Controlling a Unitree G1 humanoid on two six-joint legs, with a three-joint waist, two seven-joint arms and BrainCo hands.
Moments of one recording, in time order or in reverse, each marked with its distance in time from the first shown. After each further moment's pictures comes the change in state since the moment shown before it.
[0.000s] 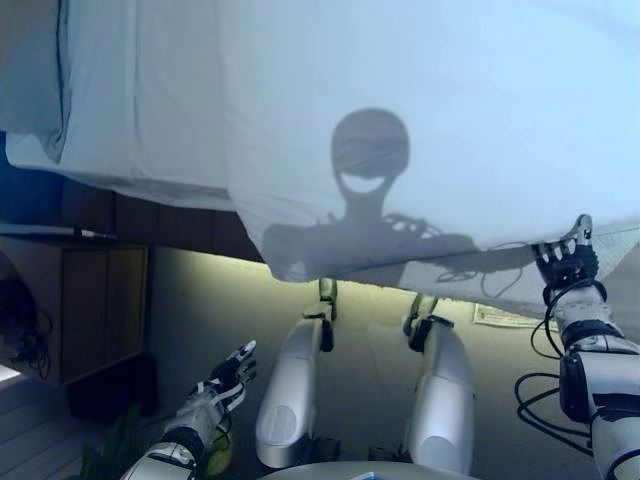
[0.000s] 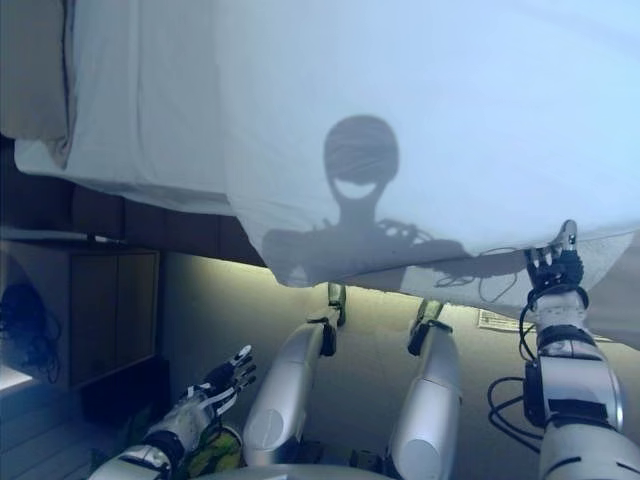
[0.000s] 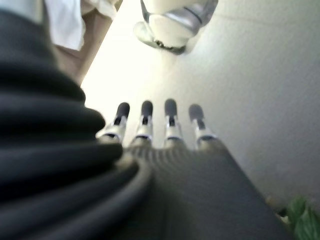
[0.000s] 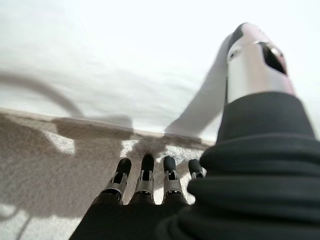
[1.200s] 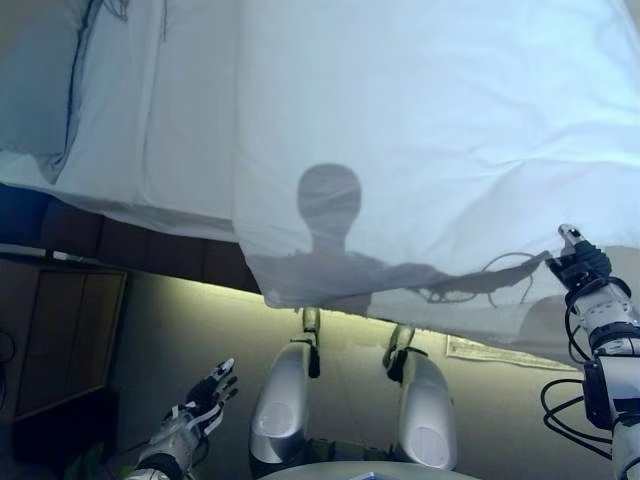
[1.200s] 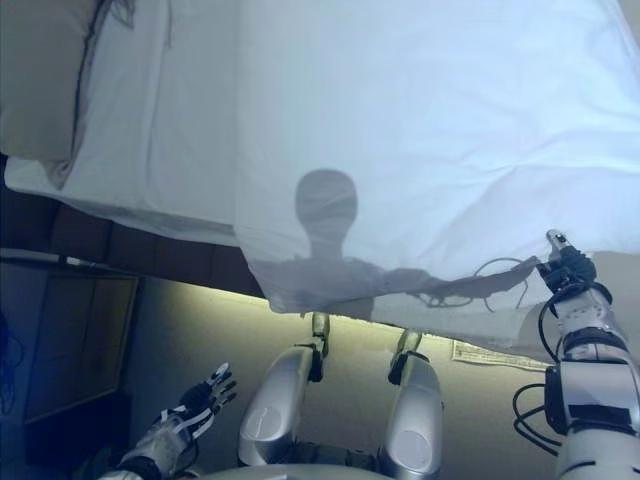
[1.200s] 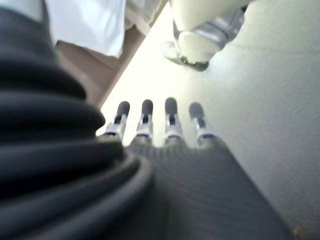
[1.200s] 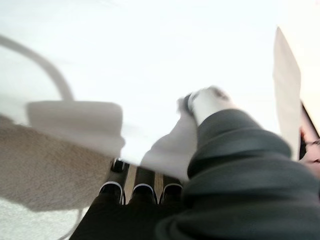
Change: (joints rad) left arm 0.111 0.061 0.068 0.010 0.023 -0.035 -0.073; right arm 0.034 -0.085 0.037 -0.034 -0.284 0.089 0.089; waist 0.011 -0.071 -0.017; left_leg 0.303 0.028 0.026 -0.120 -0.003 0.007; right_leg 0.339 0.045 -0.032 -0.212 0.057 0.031
